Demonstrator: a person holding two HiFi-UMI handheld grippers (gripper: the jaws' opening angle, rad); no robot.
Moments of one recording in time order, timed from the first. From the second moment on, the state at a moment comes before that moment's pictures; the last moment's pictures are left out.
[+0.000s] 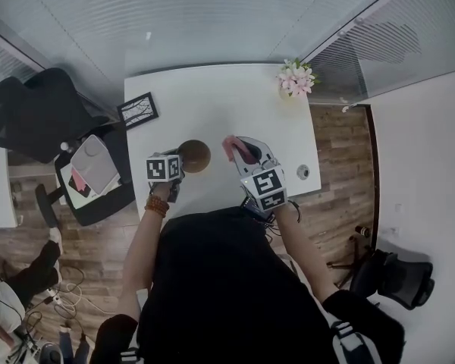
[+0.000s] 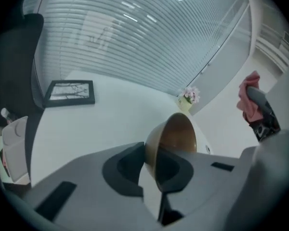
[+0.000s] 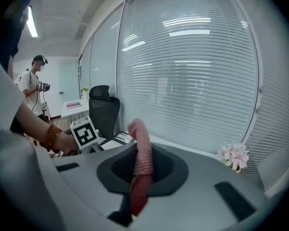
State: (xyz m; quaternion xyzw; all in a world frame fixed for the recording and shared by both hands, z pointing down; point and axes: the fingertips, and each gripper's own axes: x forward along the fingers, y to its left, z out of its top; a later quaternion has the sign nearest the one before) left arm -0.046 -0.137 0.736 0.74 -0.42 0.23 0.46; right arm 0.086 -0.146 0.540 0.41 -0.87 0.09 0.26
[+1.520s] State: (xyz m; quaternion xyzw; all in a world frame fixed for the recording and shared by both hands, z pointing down) left arm -0.108 -0.158 0.465 0.77 -0.64 0.04 0.03; right arm 0.018 -0.161 0.429 0.43 -0.90 -0.06 0.10
